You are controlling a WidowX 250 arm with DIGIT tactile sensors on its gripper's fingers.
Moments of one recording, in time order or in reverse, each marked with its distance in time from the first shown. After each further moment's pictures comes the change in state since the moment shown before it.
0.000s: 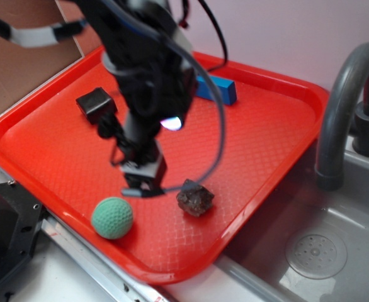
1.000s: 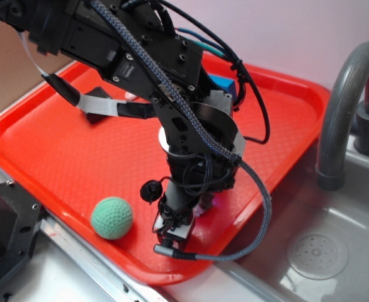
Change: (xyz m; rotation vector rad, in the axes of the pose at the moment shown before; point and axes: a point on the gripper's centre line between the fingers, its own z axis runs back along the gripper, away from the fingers) arm 0.019 -0.019 -0.052 -0.016 0.092 -0.079
